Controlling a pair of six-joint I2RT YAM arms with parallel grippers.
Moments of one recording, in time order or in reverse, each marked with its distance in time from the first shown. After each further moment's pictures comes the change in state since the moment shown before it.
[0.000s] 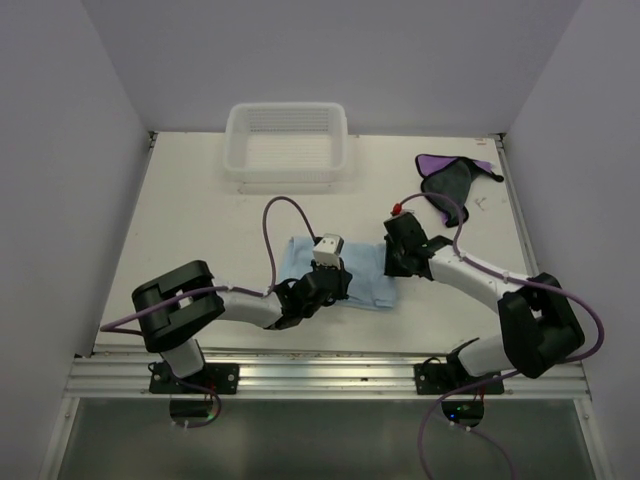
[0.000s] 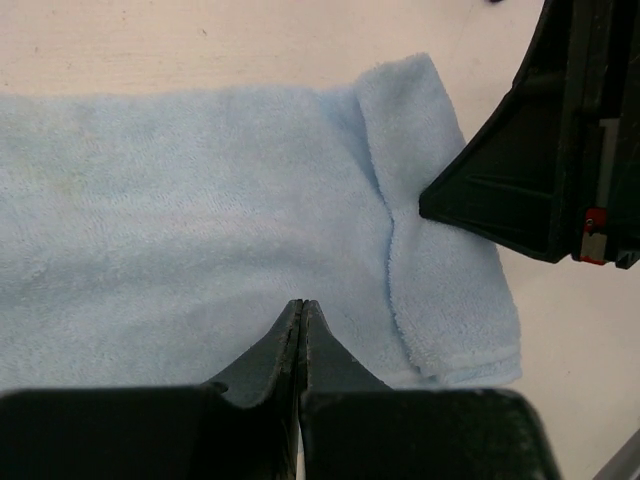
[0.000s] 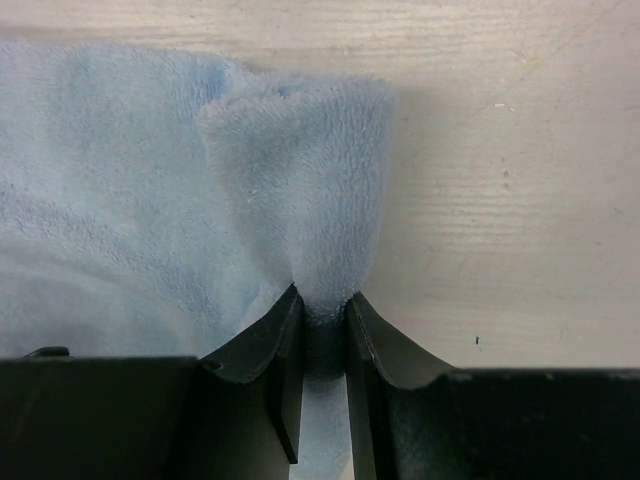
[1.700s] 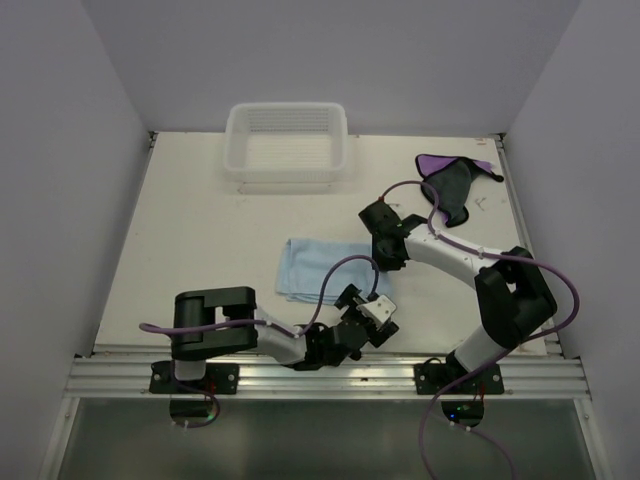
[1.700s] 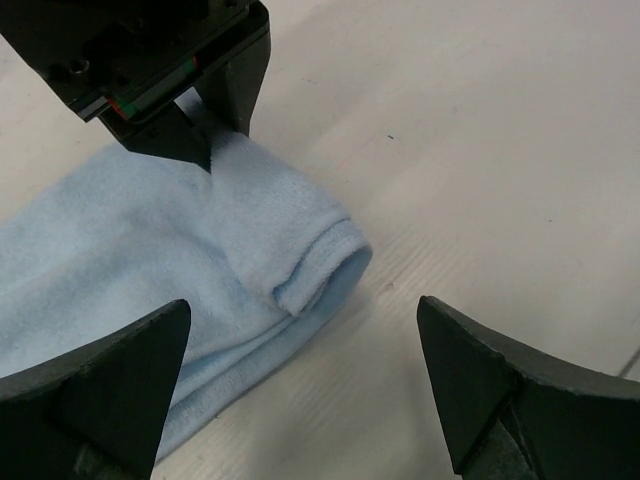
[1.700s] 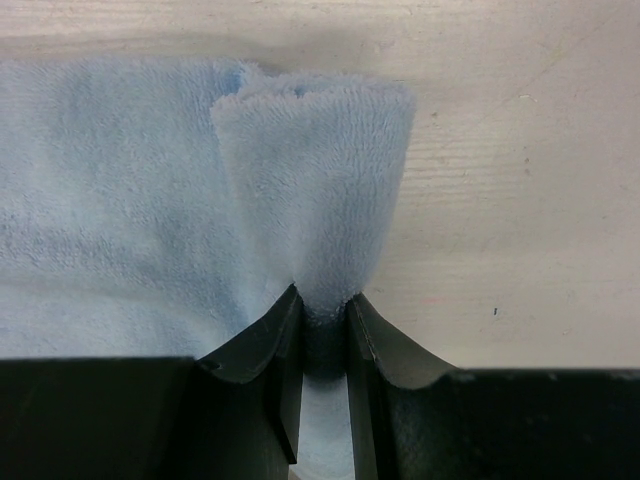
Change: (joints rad) left arm -0.347 0.154 0.058 0.238 -0.256 0.572; right arm 0.096 0.194 0.257 -0.265 0.113 0.086
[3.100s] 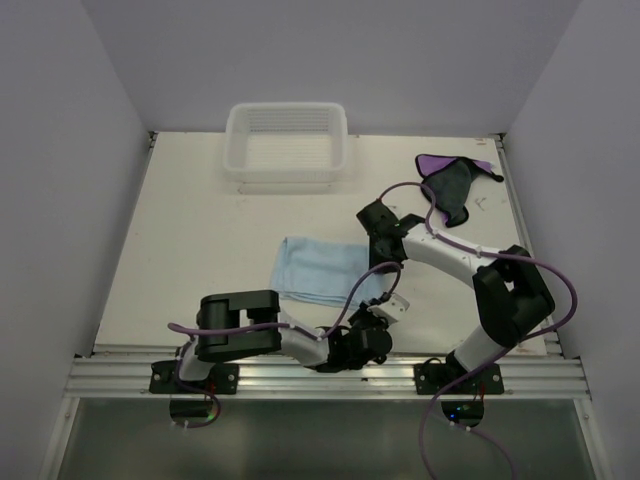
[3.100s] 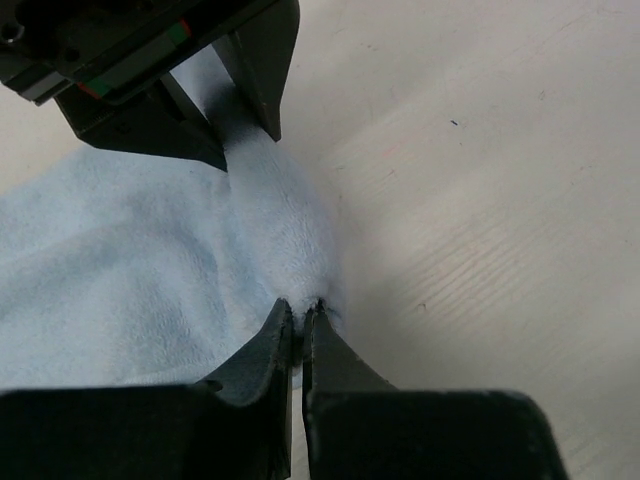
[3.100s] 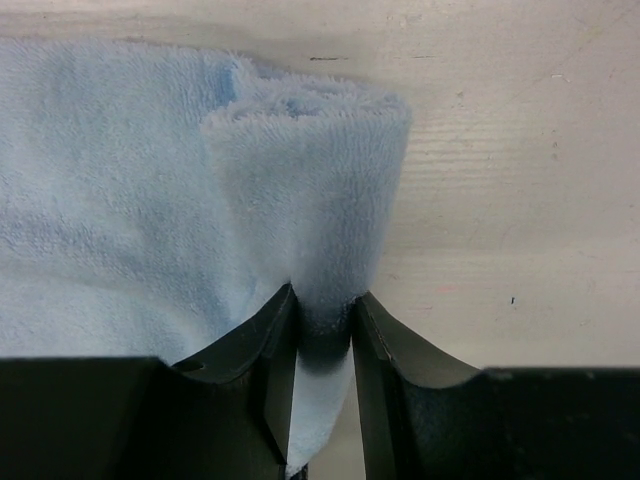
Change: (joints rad) left arm -0.026 0.165 0.204 -0.209 -0.243 -0.057; right arm 0.006 0.011 0.011 -0.019 -0.036 0.008
